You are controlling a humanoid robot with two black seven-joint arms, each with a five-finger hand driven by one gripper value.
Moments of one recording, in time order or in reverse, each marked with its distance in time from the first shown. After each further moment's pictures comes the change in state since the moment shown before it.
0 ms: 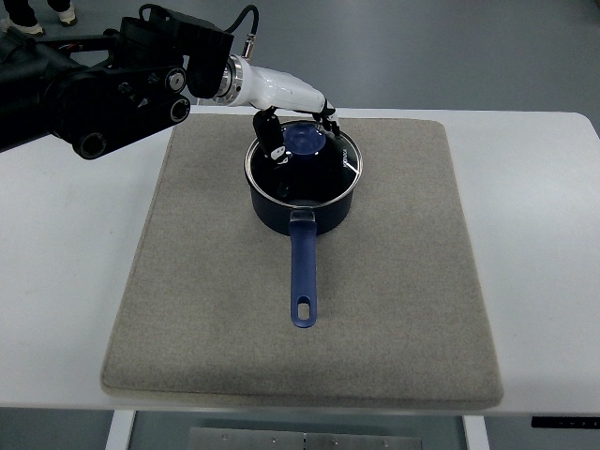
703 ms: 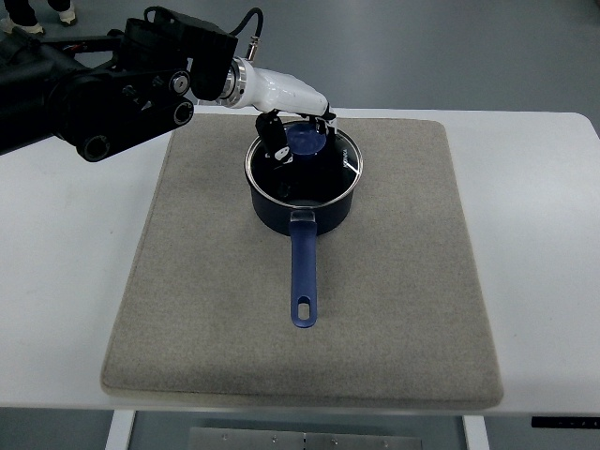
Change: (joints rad) left arm 0.001 -0.012 0.000 0.000 0.022 0.000 0.000; right arm -0.001 0.000 0.000 0.000 0.000 0.000 0.000
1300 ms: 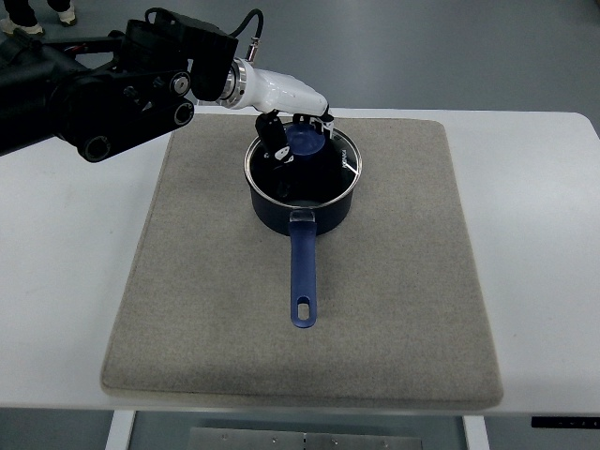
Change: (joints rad) left arm 0.001 0.000 0.001 0.005 0.001 0.000 0.000; right arm 0.000 0.000 0.000 0.000 0.000 0.000 0.000
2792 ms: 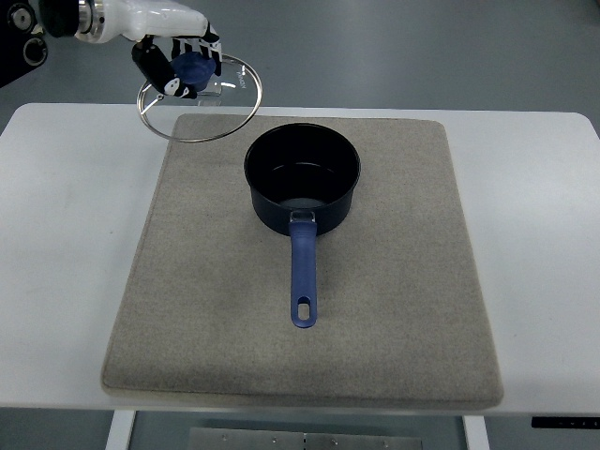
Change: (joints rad) left arm 0.010 0.377 -0.042 -0.091 -0.015 0.023 -0.014; right arm 0.000 0.000 -0.001 0.000 0.000 0.000 0.000
